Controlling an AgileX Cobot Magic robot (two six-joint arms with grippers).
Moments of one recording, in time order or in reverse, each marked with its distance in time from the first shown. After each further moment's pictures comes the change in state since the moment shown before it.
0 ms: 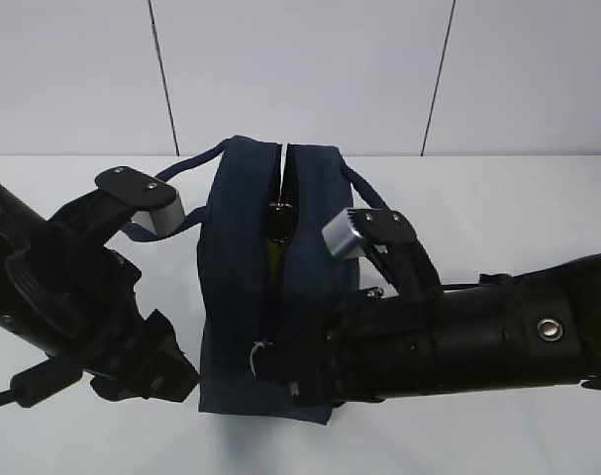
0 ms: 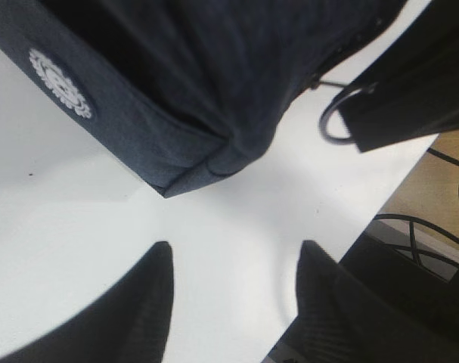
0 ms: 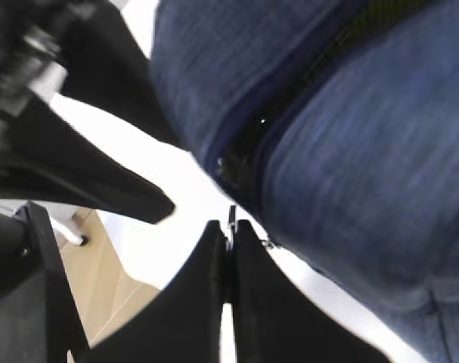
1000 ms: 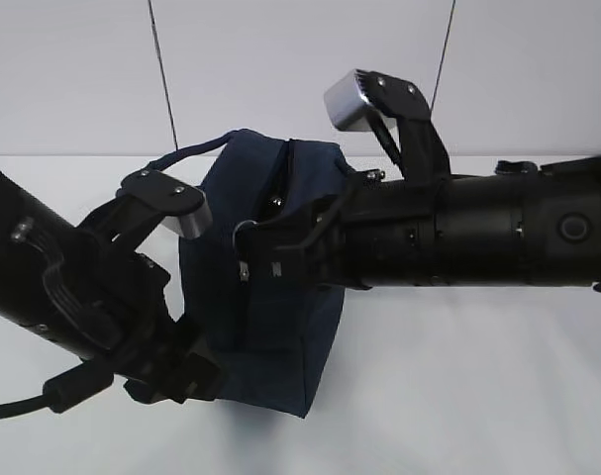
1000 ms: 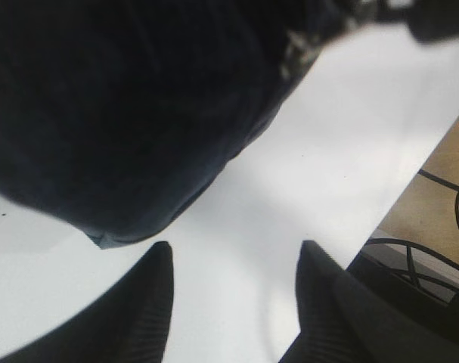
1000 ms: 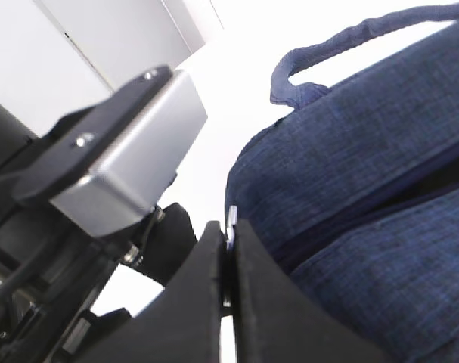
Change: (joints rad) left arm -0.060 0.031 0.000 -0.030 -0.085 0.000; right arm 0.000 -0.140 -0.141 -0.056 0.097 0.038
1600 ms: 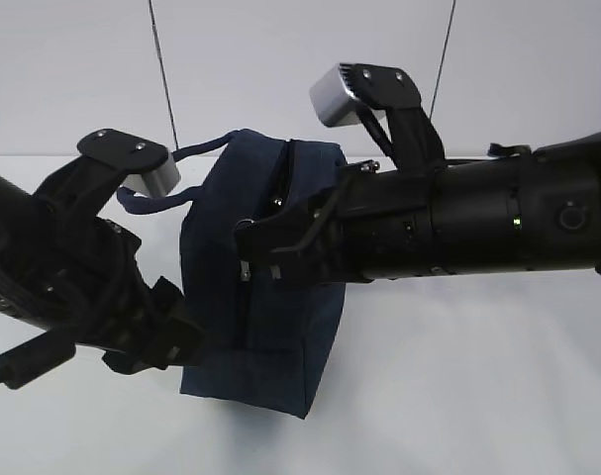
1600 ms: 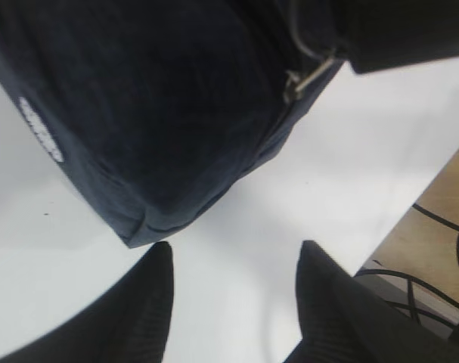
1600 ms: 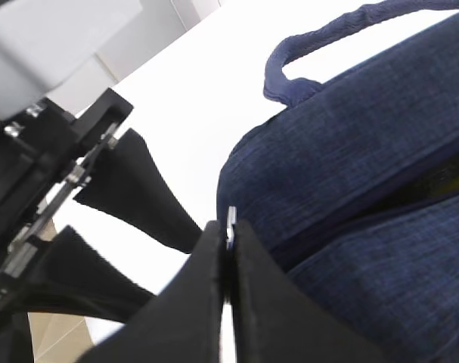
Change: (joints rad) left arm 0.000 -0.102 0.000 0.089 -0.006 -0.150; right arm 0.000 -0.004 -0.051 -0.176 0.035 0.099
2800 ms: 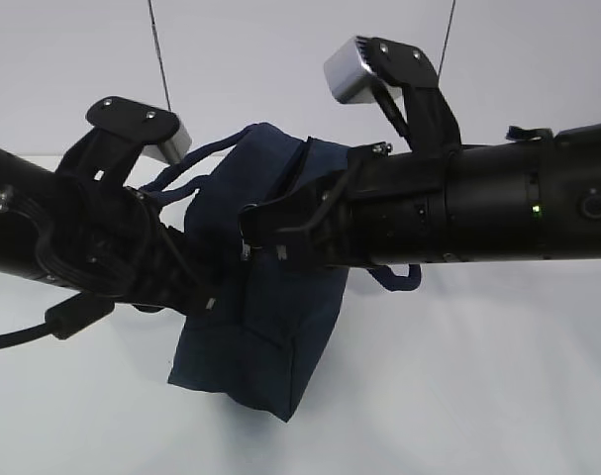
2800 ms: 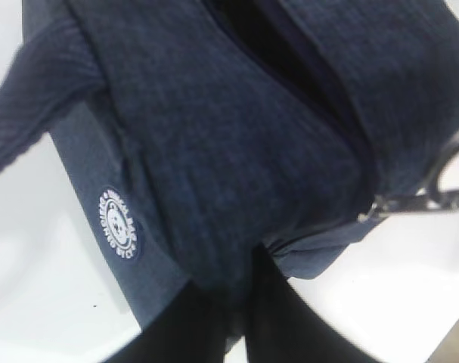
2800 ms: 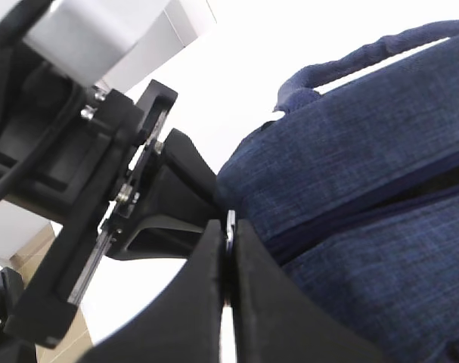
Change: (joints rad) left arm -0.004 0.046 0.000 0.020 -0.238 -0.013; right arm 0.000 -0.039 -0.001 -0.013 0.019 0.034
